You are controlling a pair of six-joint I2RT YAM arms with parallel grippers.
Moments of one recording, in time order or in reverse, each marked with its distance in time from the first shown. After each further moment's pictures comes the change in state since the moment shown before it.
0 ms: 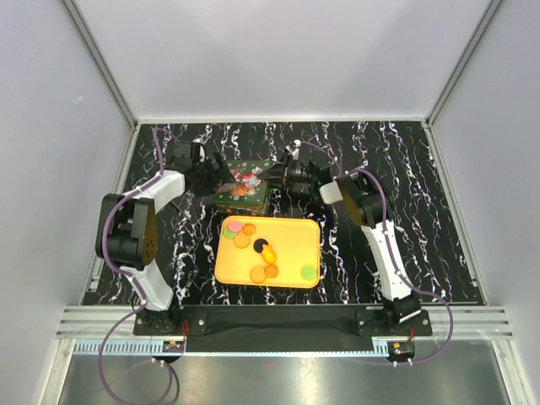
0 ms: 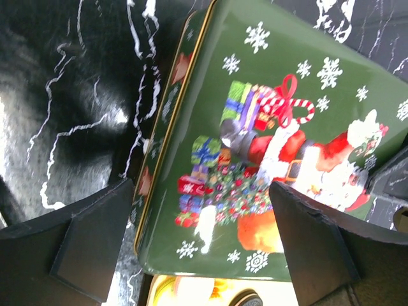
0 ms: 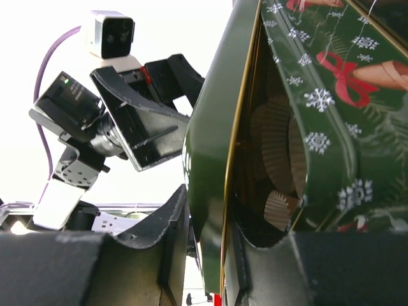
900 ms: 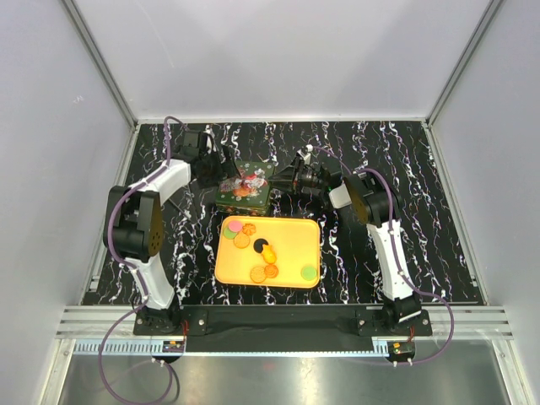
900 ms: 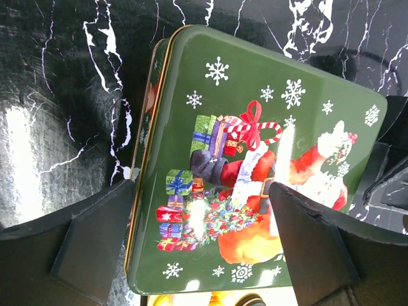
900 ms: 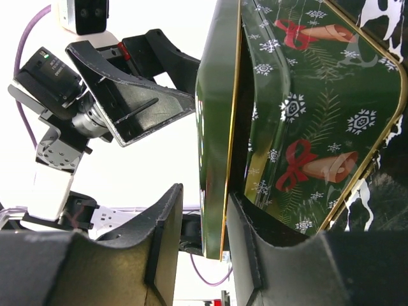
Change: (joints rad) left arm -0.035 0.089 0.167 -0.096 0.002 0.093; right arm -0.058 -0.045 -0.156 0.093 -0.005 -0.006
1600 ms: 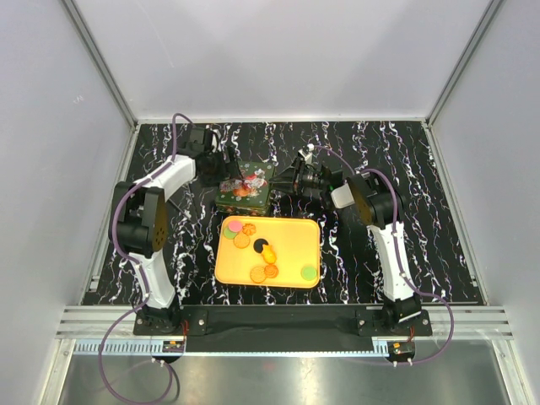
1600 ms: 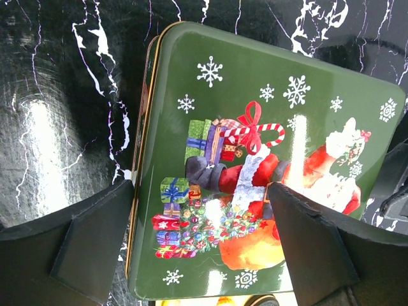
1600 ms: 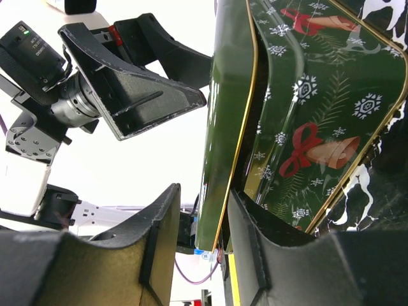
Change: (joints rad) left arm -0.024 0.053 0.080 -0.084 -0.018 0.065; right arm -0.002 -0.060 -0.051 -0.079 0.005 -0.126
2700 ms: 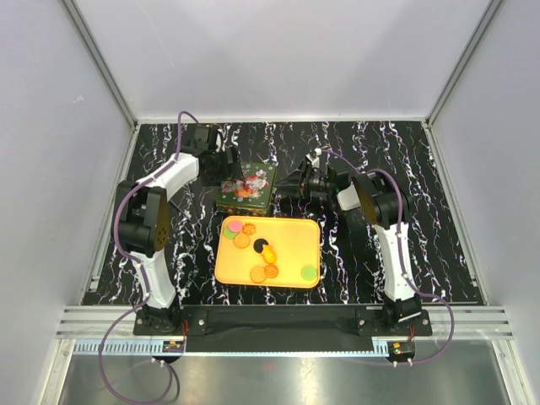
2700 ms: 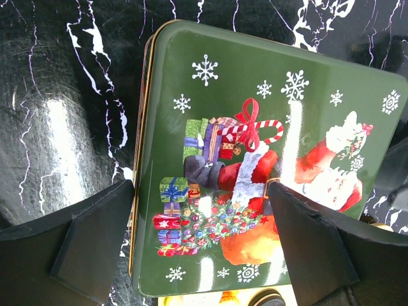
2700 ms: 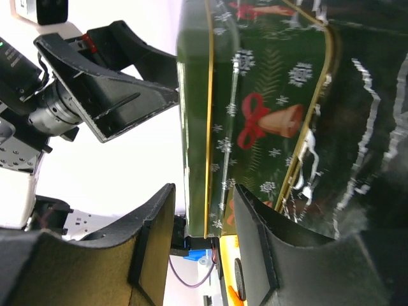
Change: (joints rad) left arm -0.027 0.014 0.039 -0.051 -0.041 0.031; right arm -0.034 -0.041 -0.077 -0.059 0.010 -0.060
